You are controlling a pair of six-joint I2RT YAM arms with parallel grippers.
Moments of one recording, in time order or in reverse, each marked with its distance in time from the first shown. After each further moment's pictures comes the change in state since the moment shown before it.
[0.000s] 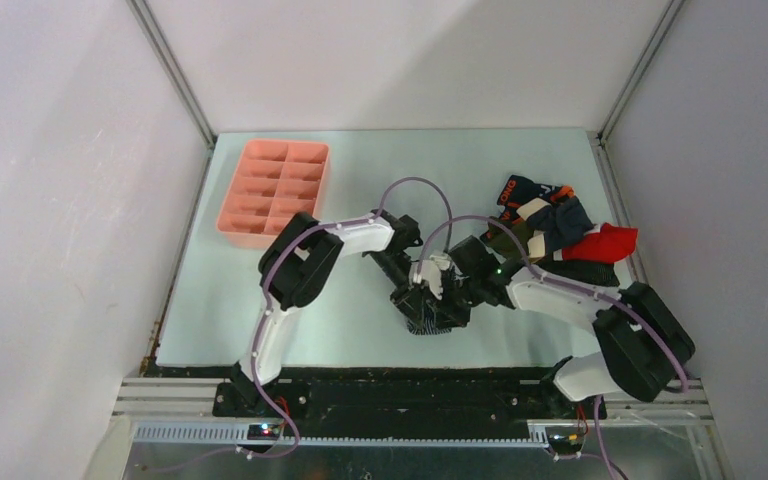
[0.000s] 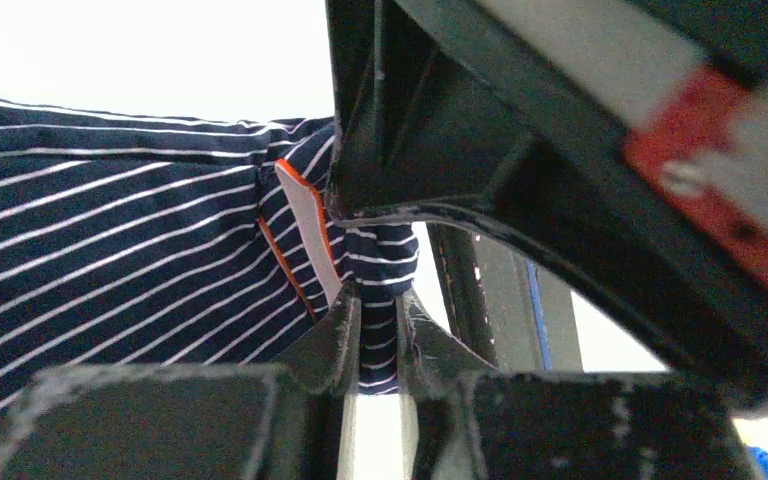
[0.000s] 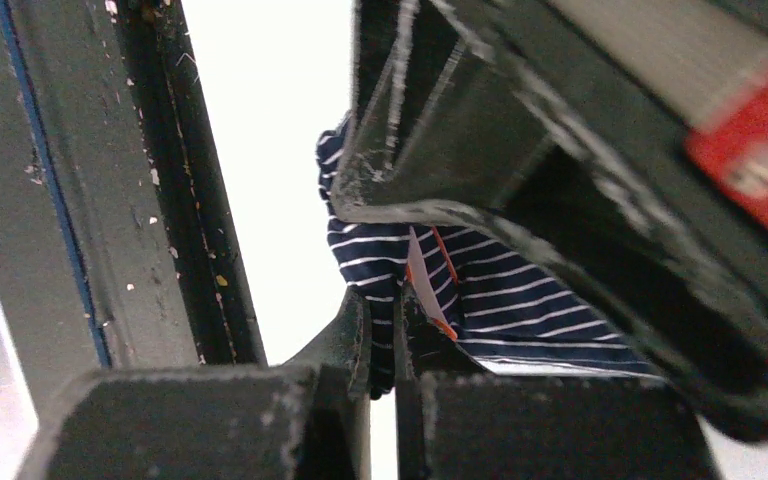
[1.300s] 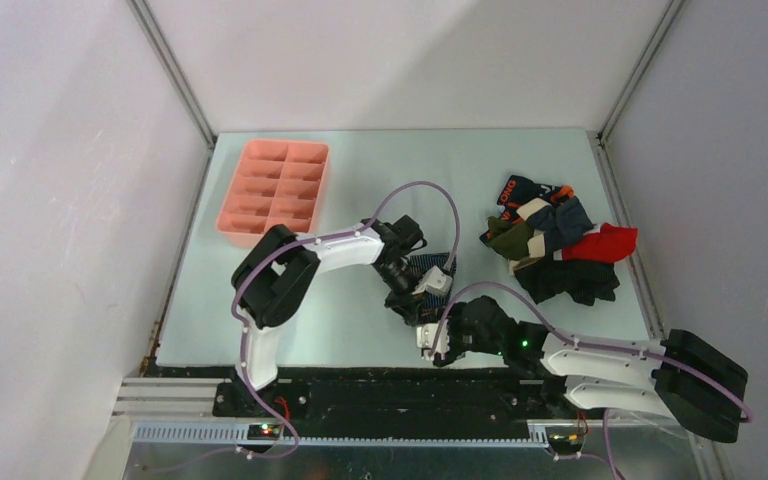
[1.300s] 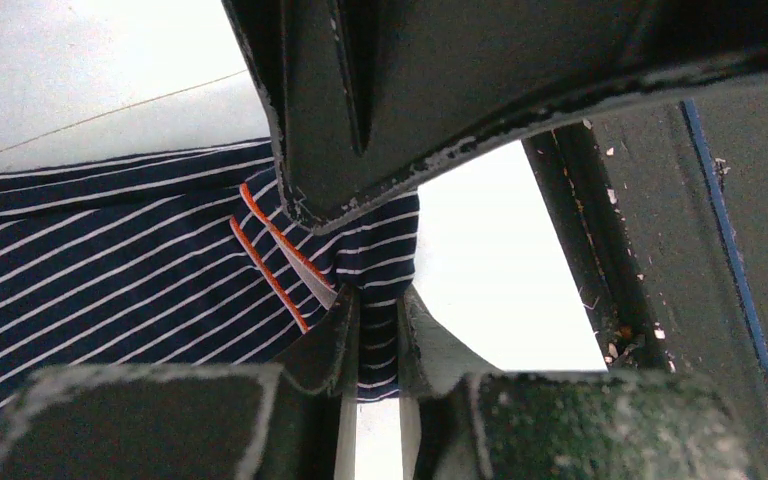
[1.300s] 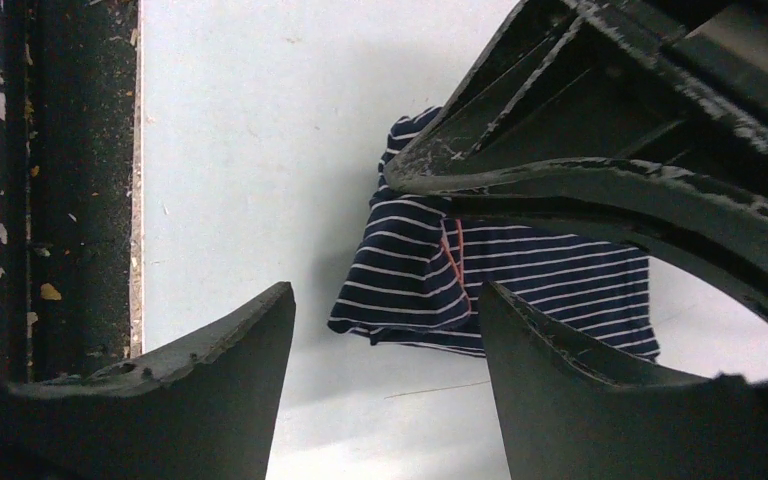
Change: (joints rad) left arm -0.072 -0.209 -0.178 0.241 -0.276 0.148; right arm 0.322 -0.367 -0.437 0.539 0.436 -0.268
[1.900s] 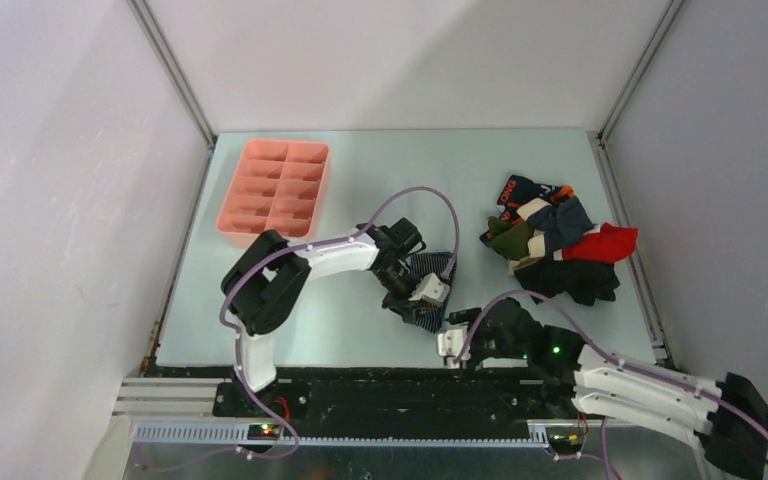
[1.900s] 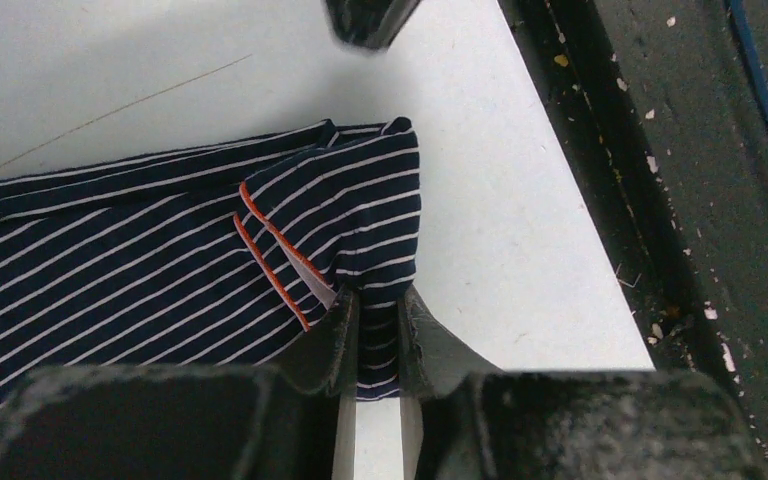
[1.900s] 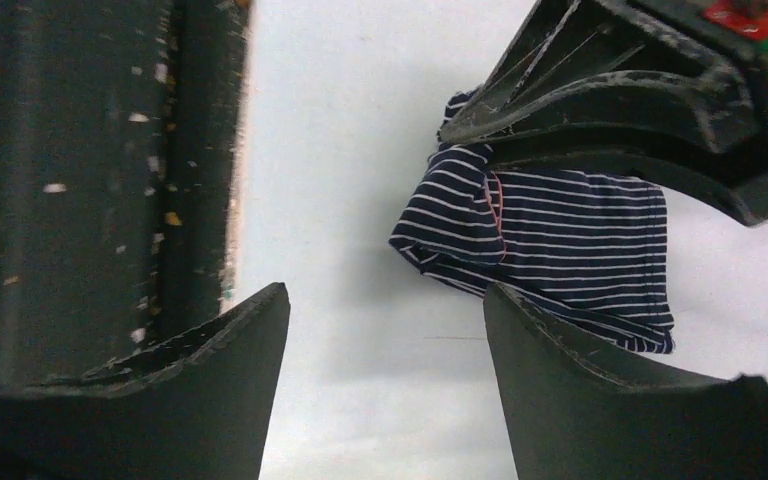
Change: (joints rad) left arm -0.021 -0.075 -0.071 0.068 -0.093 0.065; right arm -0.062 -0.375 0.014 -0.393 -0.166 0.005
